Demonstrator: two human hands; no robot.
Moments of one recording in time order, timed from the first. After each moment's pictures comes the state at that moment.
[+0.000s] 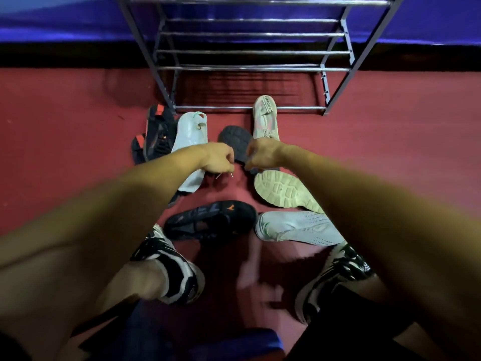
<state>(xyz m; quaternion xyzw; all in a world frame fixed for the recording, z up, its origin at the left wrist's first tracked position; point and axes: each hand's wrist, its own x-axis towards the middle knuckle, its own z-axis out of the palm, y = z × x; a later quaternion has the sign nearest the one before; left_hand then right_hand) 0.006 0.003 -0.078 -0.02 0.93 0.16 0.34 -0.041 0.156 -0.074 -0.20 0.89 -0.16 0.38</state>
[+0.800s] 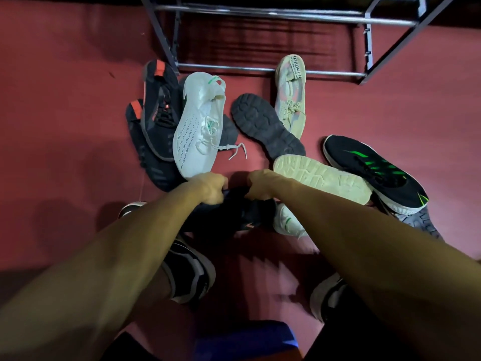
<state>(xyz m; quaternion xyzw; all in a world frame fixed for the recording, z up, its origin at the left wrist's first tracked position) 0.061 -0.035 -0.207 -0.03 0.89 0.13 0.44 0.003 0.118 -0.209 -0.22 0.85 -0.02 0.48</state>
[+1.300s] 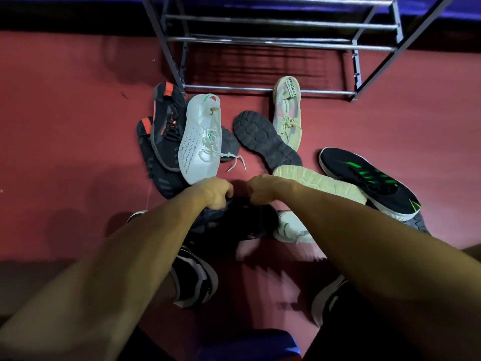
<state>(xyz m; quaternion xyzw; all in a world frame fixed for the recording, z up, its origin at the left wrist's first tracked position) 0.060 -0.030 -0.178 -0.01 0.90 0.11 0.42 -0.001 0.113 -0.183 -0.30 0.84 0.05 0.46</state>
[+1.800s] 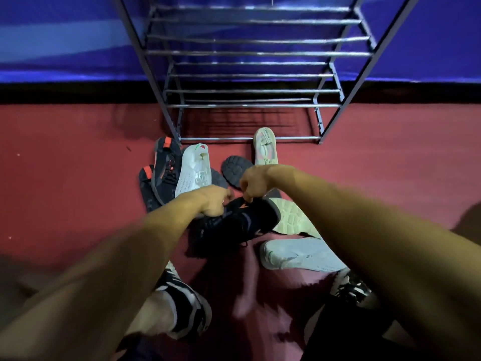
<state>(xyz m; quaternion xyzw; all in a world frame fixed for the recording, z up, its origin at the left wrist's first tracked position) 0.033 -0.016 -0.083 0.03 0.92 0.11 0.37 -0.043 0.118 -0.048 -0.34 0.84 0.07 0.41</state>
